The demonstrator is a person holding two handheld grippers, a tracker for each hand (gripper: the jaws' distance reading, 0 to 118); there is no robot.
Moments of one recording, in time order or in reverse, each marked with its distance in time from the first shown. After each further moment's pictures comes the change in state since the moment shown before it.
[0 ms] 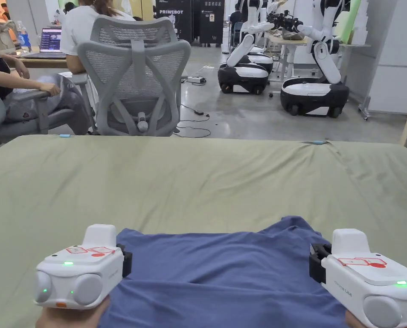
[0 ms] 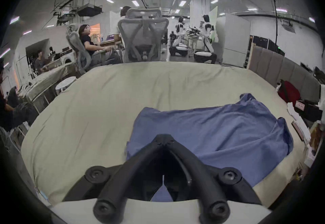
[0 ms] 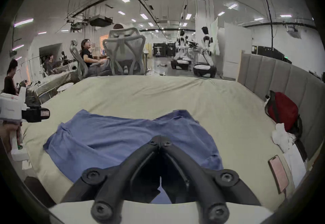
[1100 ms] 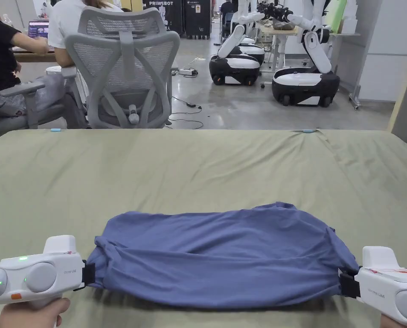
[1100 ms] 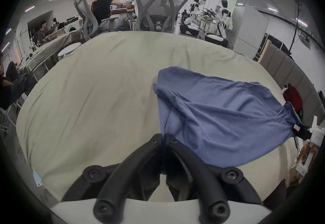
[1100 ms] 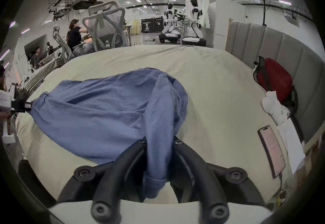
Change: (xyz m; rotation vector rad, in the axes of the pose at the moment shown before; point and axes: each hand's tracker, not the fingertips) left arm -0.051 -0.030 0.018 -0.226 -0.001 0.148; right arm 0.092 -0.064 0.011 -0.233 -0.080 -0.062
